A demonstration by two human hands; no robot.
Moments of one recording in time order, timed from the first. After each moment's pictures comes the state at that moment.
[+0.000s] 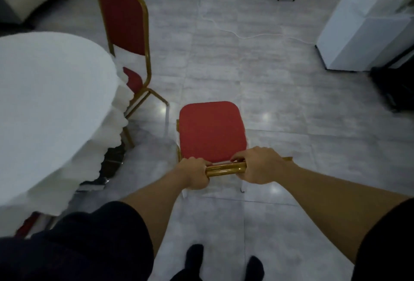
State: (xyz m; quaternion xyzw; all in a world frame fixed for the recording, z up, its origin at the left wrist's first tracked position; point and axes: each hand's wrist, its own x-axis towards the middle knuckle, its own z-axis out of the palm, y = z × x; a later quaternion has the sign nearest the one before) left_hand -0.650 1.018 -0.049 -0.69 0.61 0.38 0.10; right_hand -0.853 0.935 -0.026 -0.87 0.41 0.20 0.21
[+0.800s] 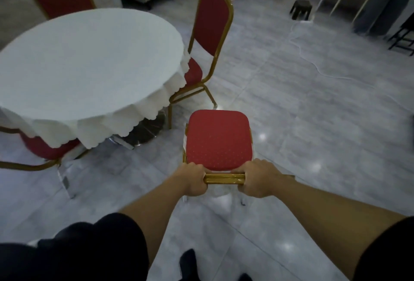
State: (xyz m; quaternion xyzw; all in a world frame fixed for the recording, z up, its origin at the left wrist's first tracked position) left_hand -0.703 1.025 -0.048 -0.81 0.45 0.37 -0.01; right_hand -0.854 0.856 -0.030 -0.93 0.18 0.24 0.20
